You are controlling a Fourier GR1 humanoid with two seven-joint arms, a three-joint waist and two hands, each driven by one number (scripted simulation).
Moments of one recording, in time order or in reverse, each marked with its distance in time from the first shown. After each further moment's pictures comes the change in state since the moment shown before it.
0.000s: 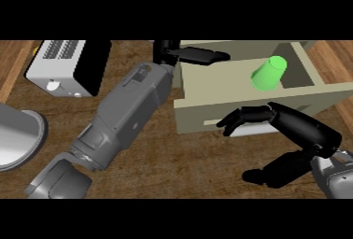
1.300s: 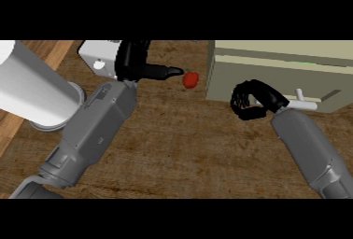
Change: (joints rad) left arm 0.286 0.133 0.029 -0.230 0.049 -0.197 -0.033; right arm -0.363 0.082 -0.003 1.119 0.547 -0.412 -0.529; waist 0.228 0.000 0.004
